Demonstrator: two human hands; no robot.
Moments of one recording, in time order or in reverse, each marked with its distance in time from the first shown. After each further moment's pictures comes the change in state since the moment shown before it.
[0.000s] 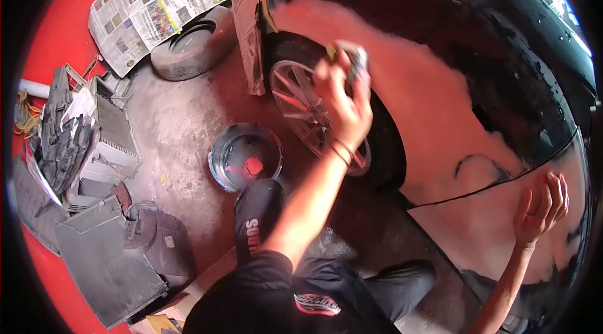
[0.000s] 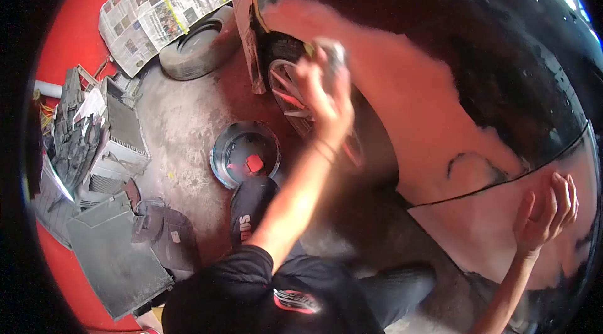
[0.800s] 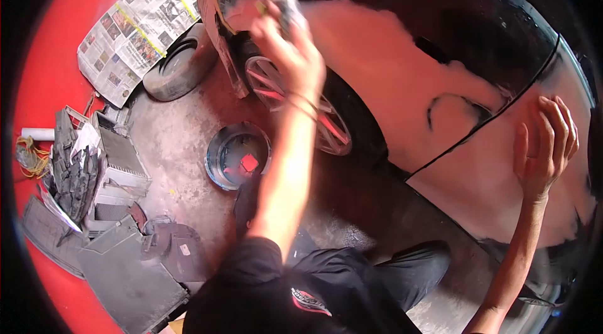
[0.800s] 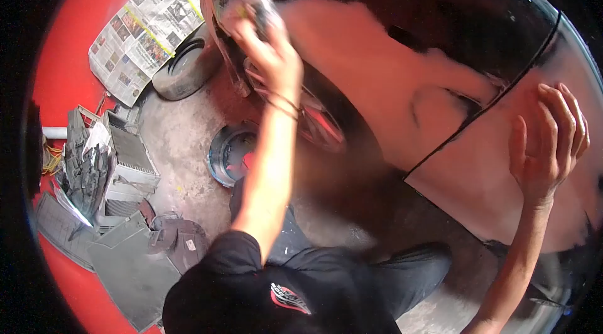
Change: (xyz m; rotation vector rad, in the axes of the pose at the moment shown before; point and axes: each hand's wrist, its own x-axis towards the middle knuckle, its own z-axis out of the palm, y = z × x) left_hand 0.045 0.028 0.026 -0.064 0.032 0.065; right_hand 0.009 0.000 -0.003 0.040 0.038 0.021
